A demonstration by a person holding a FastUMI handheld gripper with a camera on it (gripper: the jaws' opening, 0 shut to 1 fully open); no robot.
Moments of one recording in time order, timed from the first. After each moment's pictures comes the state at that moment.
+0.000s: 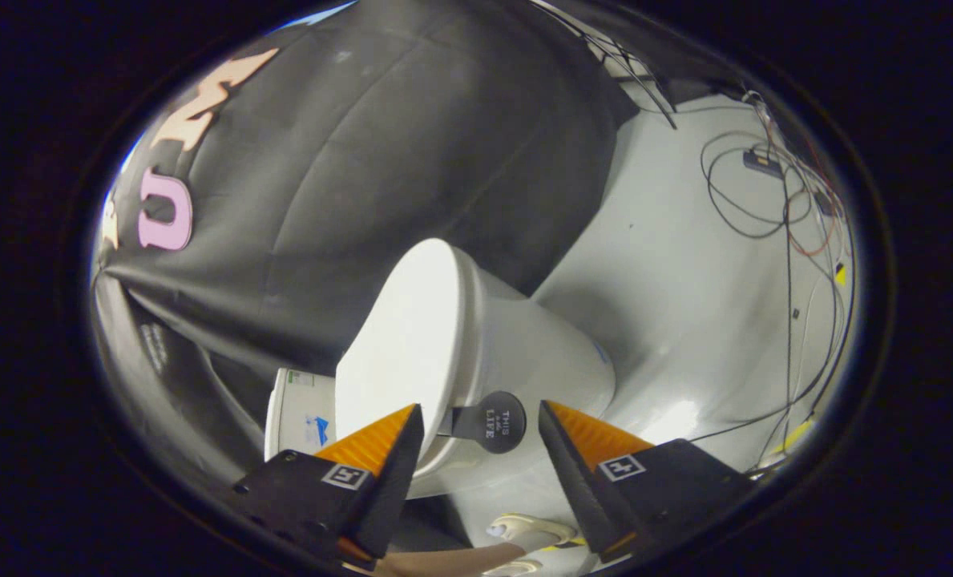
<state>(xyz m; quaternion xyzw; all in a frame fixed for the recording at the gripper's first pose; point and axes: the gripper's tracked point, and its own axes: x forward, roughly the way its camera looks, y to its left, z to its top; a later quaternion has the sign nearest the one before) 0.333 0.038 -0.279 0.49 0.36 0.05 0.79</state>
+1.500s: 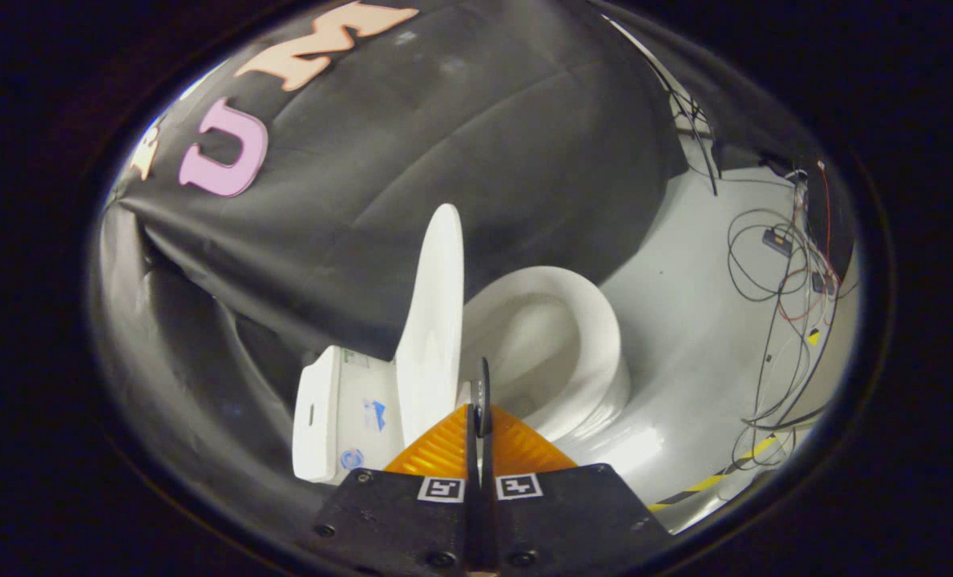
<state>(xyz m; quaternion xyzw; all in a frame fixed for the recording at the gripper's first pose) 0.294 0.137 -0.076 0.37 0.35 0.04 0.86</state>
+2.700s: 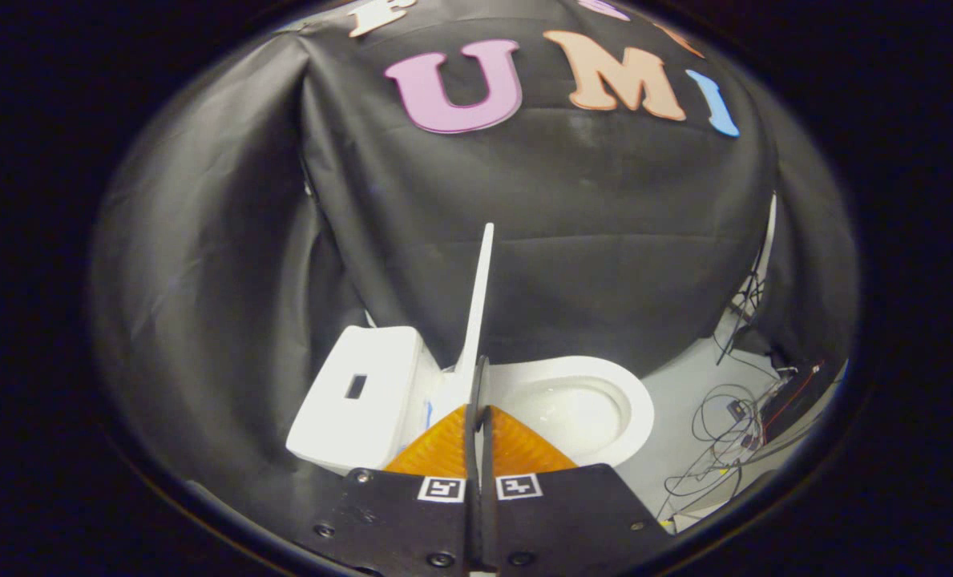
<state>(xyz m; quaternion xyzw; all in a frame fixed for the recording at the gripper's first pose) 0.279 0.342 0.058 0.07 0.28 0.02 0.96</state>
